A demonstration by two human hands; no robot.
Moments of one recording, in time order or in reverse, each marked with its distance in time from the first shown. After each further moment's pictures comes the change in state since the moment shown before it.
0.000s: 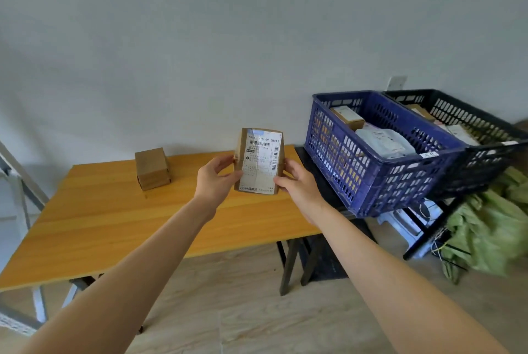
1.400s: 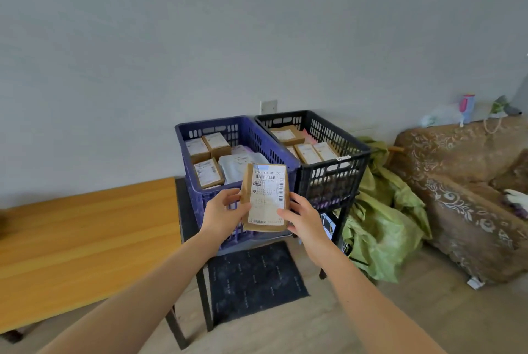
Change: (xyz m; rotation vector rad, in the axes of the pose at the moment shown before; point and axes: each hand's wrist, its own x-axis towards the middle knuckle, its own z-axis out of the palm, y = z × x) left_hand -0.093 0.103 0.471 0.041 -0.245 -0.036; right_hand -0.068 0.043 -0.478 0.109 0.279 0.152
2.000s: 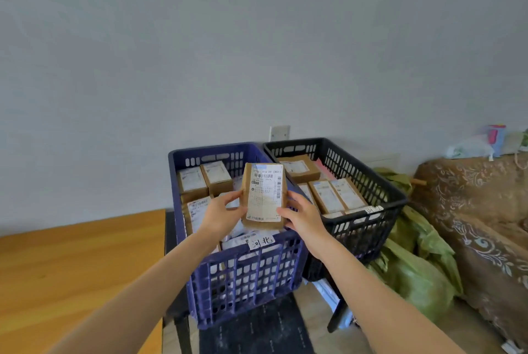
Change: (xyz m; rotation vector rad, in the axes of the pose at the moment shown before) left_hand 0.196 0.012 0.002 0.040 -0.014 0.057; right_hand 0.196 -0.047 0.024 -0.098 -0.073 -0.083
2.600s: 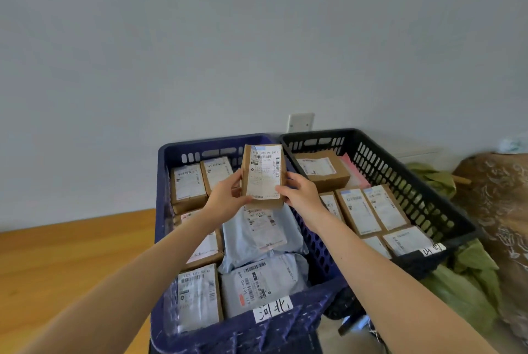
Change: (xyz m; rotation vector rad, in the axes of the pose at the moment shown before) left_hand 0.170 -0.029 0.004 0.089 -0.132 0.011; right_hand 0.193 0.018 0.023 -0.142 -0.019 0.043
